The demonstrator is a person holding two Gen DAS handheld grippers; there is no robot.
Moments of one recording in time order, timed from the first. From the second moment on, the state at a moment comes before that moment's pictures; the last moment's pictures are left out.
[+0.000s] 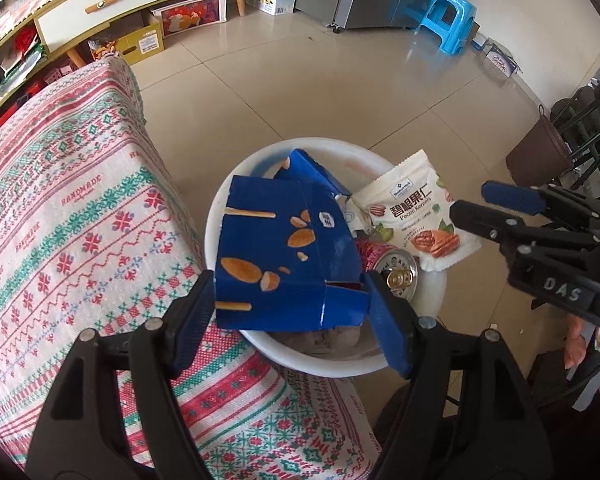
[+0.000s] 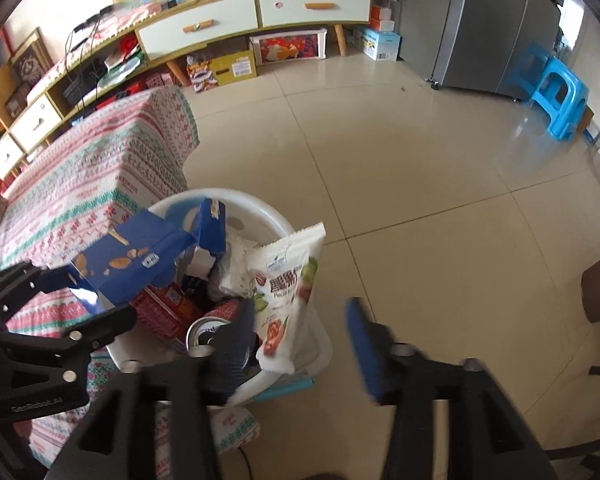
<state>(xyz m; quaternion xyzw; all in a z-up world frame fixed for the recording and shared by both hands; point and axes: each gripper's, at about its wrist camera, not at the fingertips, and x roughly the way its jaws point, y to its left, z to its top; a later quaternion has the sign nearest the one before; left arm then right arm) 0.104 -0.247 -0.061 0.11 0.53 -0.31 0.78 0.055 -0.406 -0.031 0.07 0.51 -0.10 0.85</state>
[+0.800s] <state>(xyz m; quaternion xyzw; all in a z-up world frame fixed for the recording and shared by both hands) 0.069 -0.193 -0.028 0.11 0.51 -0.31 0.80 0.023 -0.394 -0.003 0.10 0.48 -0.11 0.87</state>
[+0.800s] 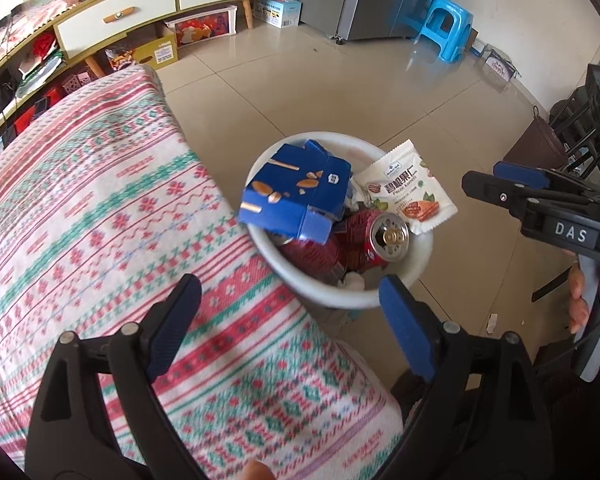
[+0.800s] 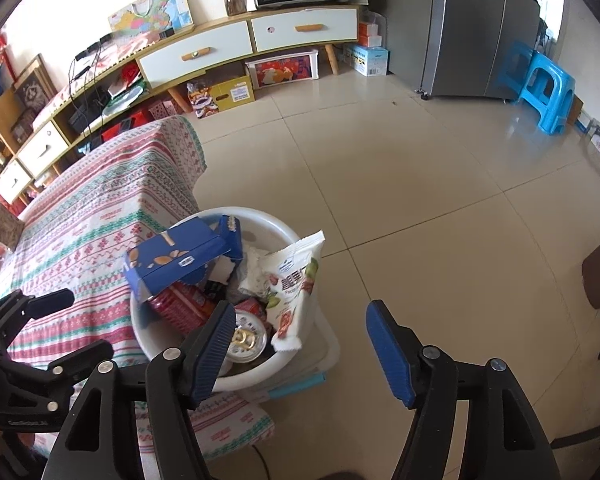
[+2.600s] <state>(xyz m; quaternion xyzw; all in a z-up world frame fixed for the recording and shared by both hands) -0.048 -0.004 0.001 0.02 0.41 -0.10 0.91 -0.061 -0.196 0.016 -0.06 0.35 -0.04 0.93</state>
